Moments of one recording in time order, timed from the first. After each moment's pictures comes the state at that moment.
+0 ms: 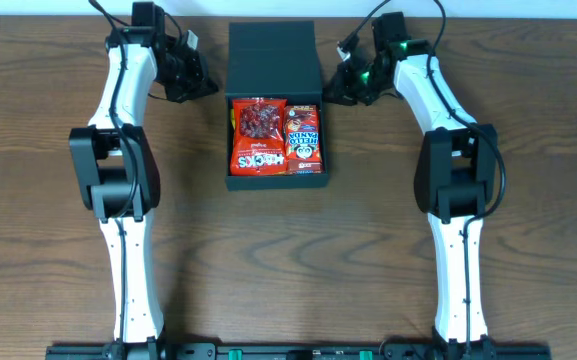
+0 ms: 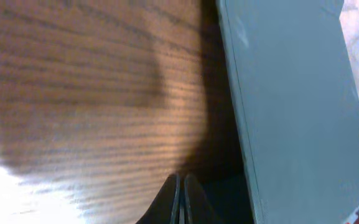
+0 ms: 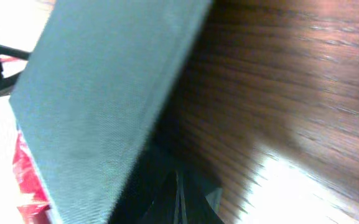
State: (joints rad) left arm 0.02 2.55 2.26 -1.02 0.61 -0.27; right arm 0.15 2.60 2.24 -0.88 -0.79 0.21
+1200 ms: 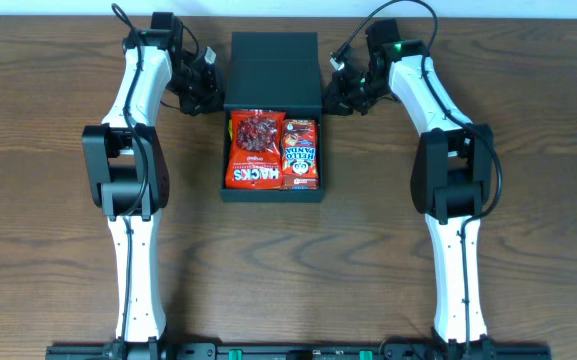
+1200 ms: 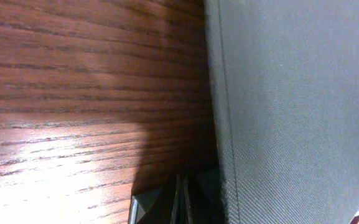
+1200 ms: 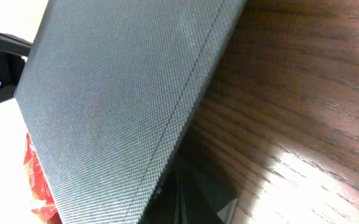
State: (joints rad) left arm -0.03 2.56 2.26 -1.16 0.64 -0.23; right arm 0.17 2.60 2.24 -1.01 -0.83 0.18
